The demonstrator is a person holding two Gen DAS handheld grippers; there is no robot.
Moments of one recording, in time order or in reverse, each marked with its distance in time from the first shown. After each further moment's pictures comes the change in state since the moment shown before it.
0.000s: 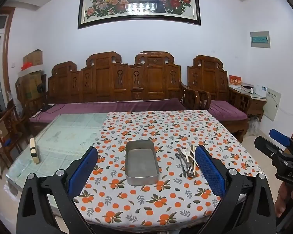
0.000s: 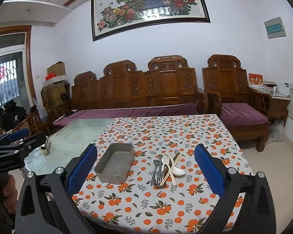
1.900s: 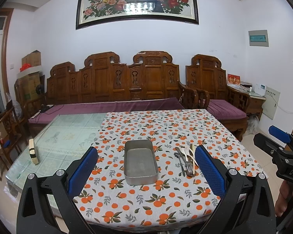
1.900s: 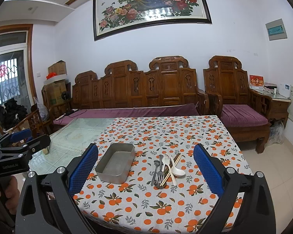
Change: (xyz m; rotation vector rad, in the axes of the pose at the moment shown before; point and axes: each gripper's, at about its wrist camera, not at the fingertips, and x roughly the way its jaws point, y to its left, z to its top) left arm -0.001 -0.004 -0.002 0.000 -0.005 -0.006; right arm -0.002 0.003 0.002 -0.003 -0.007 0.001
